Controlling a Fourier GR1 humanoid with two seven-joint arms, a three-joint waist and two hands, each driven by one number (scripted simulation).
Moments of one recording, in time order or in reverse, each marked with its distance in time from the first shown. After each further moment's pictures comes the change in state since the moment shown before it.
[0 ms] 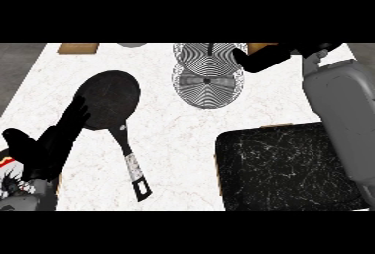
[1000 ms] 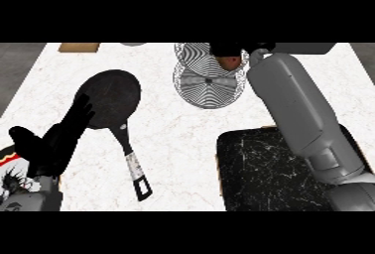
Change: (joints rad) left arm -0.020 -0.036 0.011 0.009 -0.030 -0.012 -0.002; right arm -0.181 0.194 -0.044 0.496 0.219 -0.199 -0.126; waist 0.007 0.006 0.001
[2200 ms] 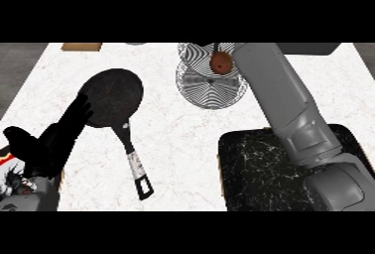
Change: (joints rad) left arm 0.003 0.002 0.015 -0.024 -0.001 -0.027 0.018; right arm -0.194 0.096 -0.312 0.320 -0.169 -0.255 -0.210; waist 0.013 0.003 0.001
